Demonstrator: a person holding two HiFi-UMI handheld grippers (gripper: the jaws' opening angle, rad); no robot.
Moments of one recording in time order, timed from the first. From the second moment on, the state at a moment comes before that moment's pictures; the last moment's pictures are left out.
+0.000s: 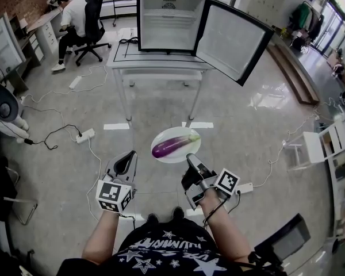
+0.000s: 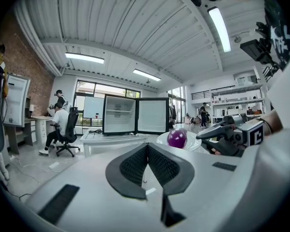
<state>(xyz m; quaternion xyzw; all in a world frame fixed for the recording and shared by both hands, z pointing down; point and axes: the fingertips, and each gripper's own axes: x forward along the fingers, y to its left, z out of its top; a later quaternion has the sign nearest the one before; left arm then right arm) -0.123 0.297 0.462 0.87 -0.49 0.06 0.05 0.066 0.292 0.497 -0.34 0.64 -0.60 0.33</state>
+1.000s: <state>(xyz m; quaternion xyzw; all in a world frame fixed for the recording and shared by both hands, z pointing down) -0.126 0.320 0.464 0.88 -0.46 0.05 0.04 0.059 0.319 0.502 -0.36 0.64 -0.59 0.34</state>
